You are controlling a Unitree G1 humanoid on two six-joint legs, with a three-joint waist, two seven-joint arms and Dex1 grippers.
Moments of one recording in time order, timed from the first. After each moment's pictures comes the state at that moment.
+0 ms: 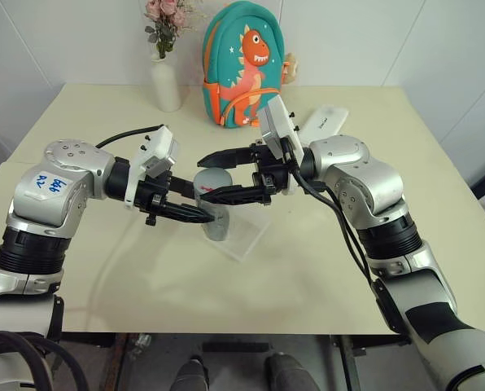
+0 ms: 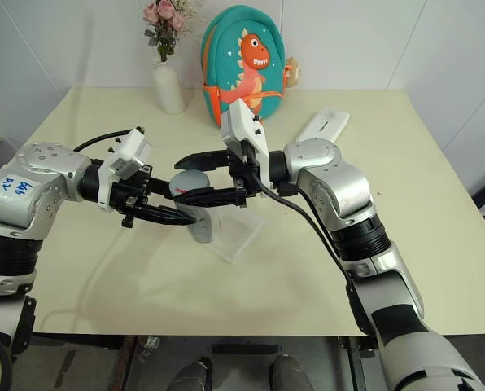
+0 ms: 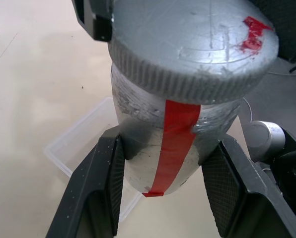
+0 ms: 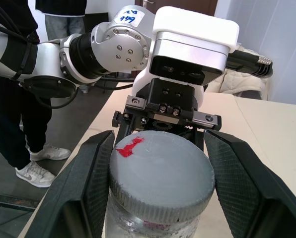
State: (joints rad) left arm -0.89 0.84 -0.12 0.00 -0.45 0.71 -1.38; right arm -1.08 -0.37 0.23 0.11 0.52 0.45 1.20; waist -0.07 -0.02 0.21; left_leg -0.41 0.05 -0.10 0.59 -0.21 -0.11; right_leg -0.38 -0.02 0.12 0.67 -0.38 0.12
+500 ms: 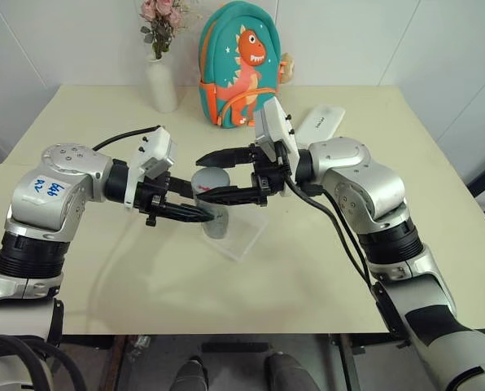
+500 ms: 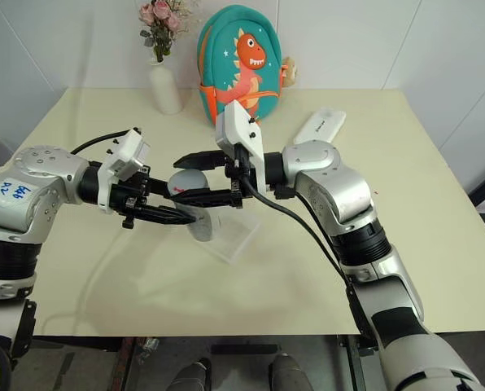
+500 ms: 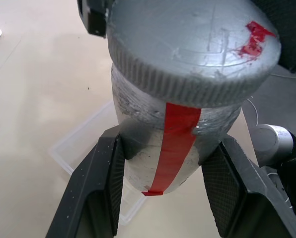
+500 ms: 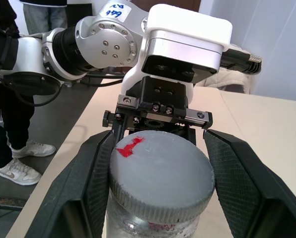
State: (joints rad) left arm -0.86 0.84 -0.10 -0.02 -0.44 0.72 -1.35; right arm -1.05 -0.36 0.23 0.02 0.49 0.51 1.11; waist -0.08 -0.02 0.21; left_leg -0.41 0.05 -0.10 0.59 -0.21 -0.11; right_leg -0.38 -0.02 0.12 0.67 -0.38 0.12
